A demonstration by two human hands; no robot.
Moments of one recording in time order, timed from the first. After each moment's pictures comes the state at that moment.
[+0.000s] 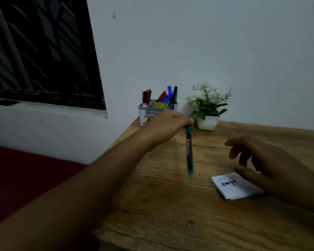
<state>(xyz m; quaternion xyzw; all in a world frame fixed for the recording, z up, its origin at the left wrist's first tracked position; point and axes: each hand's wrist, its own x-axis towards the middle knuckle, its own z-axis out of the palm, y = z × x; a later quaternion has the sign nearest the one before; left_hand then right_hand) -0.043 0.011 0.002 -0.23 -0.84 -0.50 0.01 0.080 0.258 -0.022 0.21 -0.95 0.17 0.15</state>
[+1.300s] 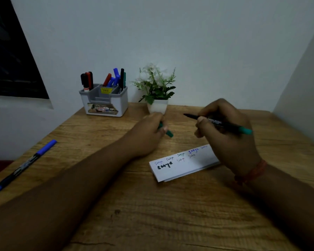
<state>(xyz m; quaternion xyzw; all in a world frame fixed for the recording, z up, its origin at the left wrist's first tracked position) -0.042 0.115 -0.062 -0.34 -0.88 -0.33 0.06 0.075 0.296 -0.035 0.14 -0.81 0.40 0.40</state>
